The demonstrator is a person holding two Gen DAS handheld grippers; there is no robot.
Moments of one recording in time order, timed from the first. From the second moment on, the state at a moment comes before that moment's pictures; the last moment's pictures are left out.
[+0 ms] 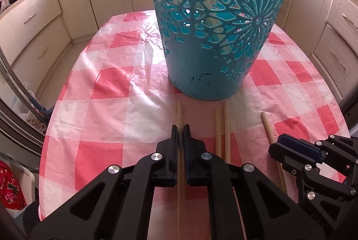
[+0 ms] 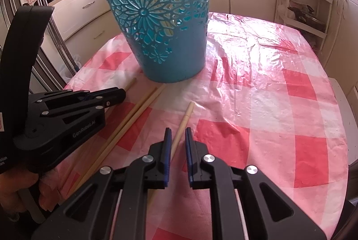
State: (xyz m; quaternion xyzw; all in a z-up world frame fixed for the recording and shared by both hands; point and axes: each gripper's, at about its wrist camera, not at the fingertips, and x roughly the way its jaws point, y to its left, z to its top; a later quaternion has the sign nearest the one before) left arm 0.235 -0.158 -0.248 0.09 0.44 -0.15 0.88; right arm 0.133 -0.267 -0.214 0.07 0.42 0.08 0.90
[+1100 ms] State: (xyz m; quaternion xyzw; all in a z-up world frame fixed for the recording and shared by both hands) left arm 0.192 -0.078 -0.102 -0.09 0.26 -0.23 0.93; right arm 0.126 -0.261 -0.215 0.06 0.40 0.07 0.91
